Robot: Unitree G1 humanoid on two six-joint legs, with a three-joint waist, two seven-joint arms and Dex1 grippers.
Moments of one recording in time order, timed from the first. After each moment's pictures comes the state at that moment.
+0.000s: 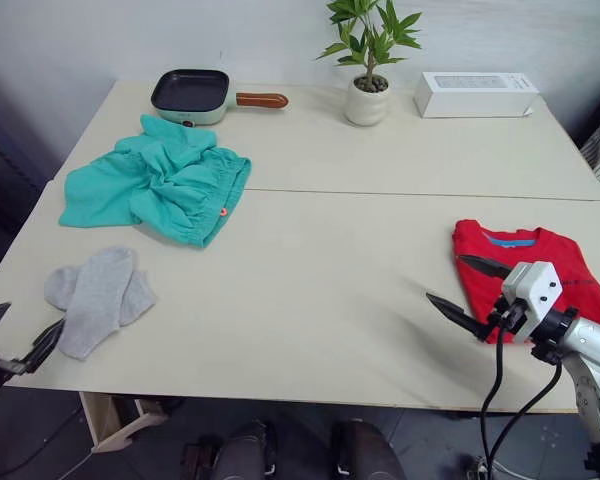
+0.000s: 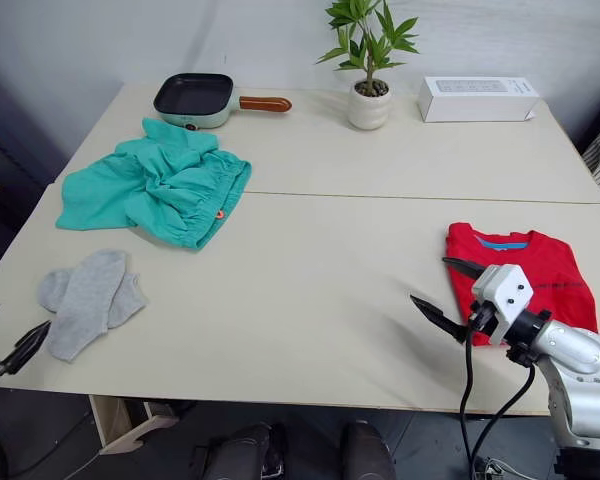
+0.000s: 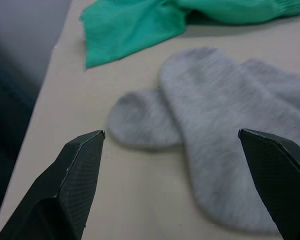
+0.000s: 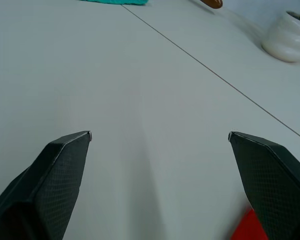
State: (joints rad) left arm 0.34 0.67 0.84 0.13 -0.43 0.04 -0.71; right arm 0.04 -0.66 -0.30 -0.14 0.36 -0.03 0.92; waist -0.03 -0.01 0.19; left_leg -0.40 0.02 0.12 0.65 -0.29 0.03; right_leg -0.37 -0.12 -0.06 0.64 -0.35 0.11
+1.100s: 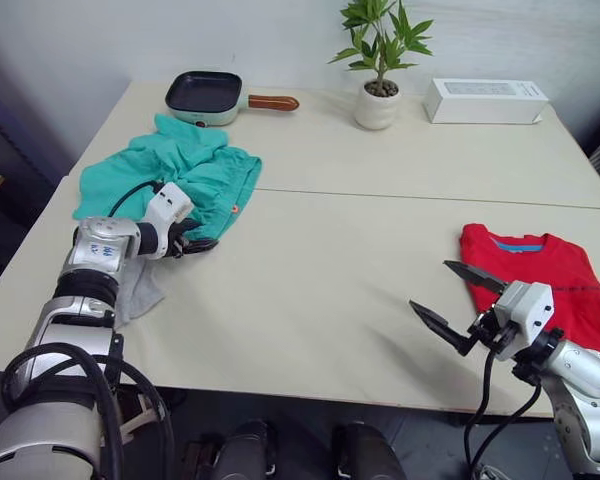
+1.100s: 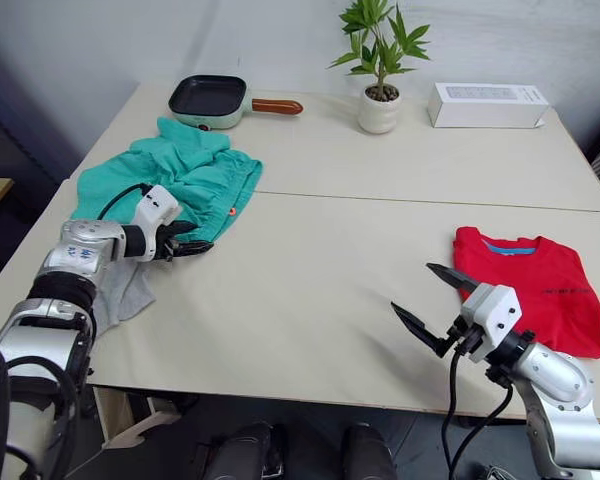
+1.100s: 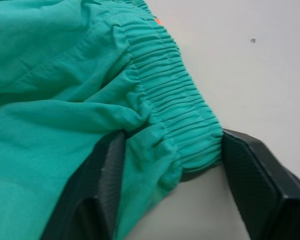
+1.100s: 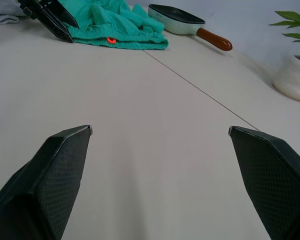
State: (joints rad) left arm -0.98 0.63 -0.09 1.09 -0.02 0.05 -0.90; right arm 0.13 -0.58 -0.26 -0.27 0.40 -0.09 0.83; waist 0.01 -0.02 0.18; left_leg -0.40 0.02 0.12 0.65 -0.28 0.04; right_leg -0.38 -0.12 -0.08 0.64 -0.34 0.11
